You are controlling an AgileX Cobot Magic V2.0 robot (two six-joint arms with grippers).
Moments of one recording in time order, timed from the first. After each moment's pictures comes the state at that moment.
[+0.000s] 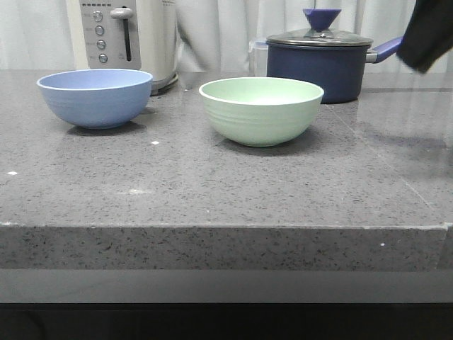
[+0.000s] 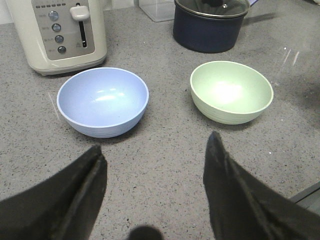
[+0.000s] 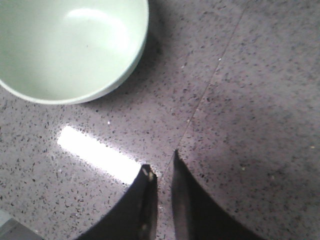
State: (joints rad) left arm -0.46 0.66 -0.80 -0.10 0.63 0.06; right arm 0.17 1.36 -1.14 0.36 0.89 -0.38
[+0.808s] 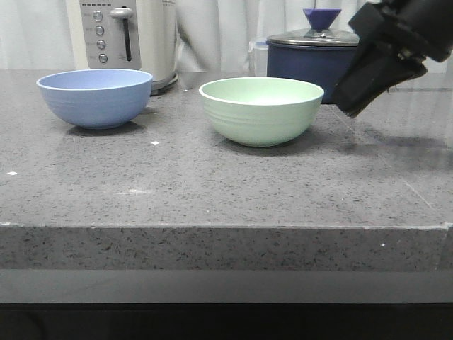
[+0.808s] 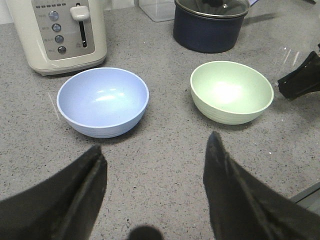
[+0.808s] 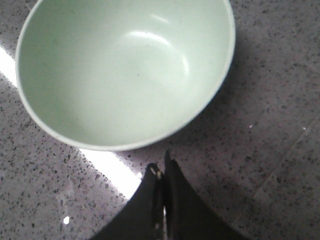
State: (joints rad) left arm -0.46 0.66 -0.80 -0.10 0.63 0.06; right arm 0.17 1.50 -1.07 0.73 0.71 -0.85
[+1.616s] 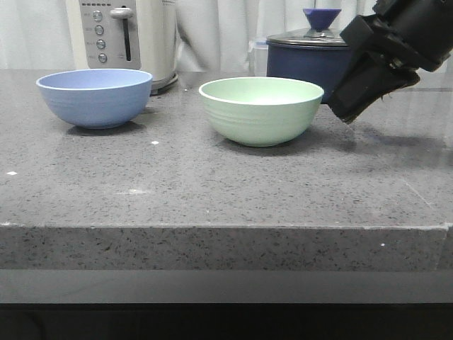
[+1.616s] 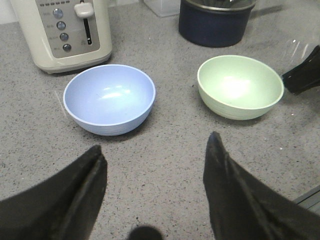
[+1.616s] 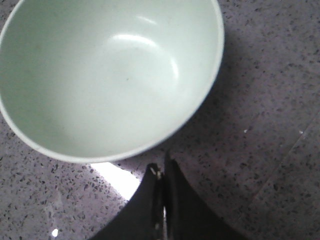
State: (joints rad) left arm -0.46 0.70 -0.82 -0.06 0.64 0.06; right arm 0.17 1.52 -1.07 0.74 0.68 -0.85
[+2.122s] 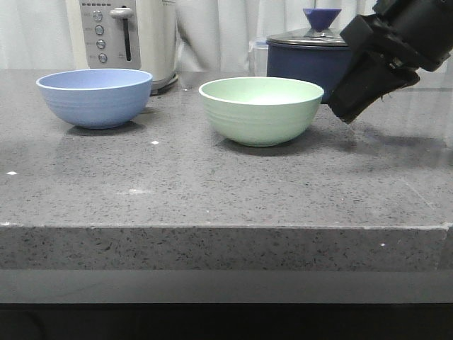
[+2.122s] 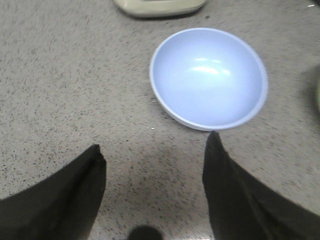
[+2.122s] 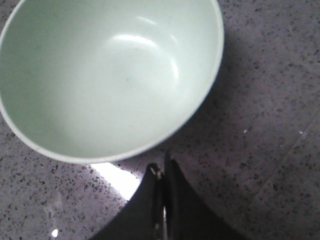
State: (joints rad) left arm -0.17 1.20 -1.22 -0.07 0.90 0.04; right arm 0.17 1.52 -1.07 0.74 0.68 -0.85
